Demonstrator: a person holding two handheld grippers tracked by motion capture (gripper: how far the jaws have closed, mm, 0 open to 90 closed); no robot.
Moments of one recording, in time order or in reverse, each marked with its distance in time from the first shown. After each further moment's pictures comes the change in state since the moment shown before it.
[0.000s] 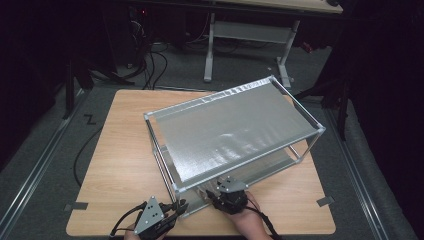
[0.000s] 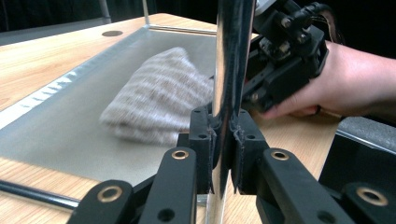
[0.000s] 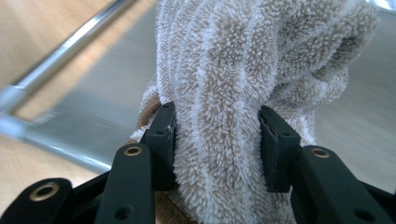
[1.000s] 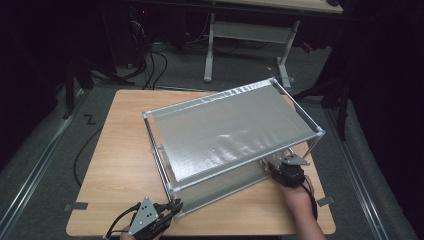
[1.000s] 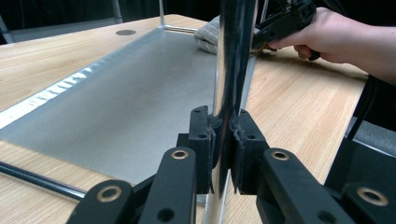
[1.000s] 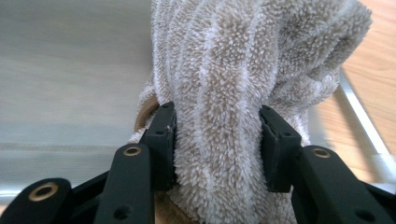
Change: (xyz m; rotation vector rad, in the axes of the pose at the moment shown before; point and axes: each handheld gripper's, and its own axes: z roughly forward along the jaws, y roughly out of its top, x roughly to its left) left arm 0.004 -0.004 -0.008 -0.006 0.029 -0.019; right arm -0.167 -0.050 -0.056 0.062 -0.395 0.207
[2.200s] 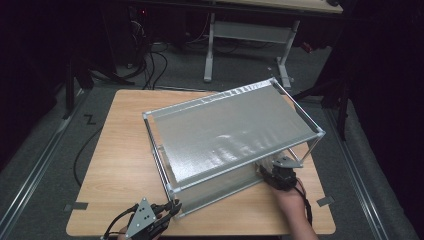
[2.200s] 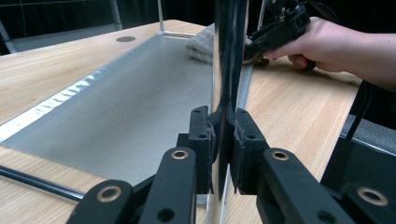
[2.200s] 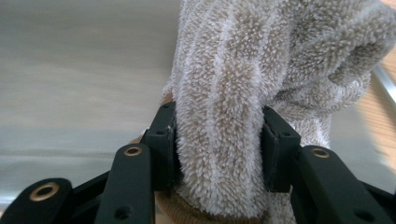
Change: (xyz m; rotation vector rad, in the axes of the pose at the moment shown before) left arm -0.001 0.003 -0.007 -0.014 -0.002 0.023; right arm 0.031 0.001 0.001 -0.013 0.087 -0.009
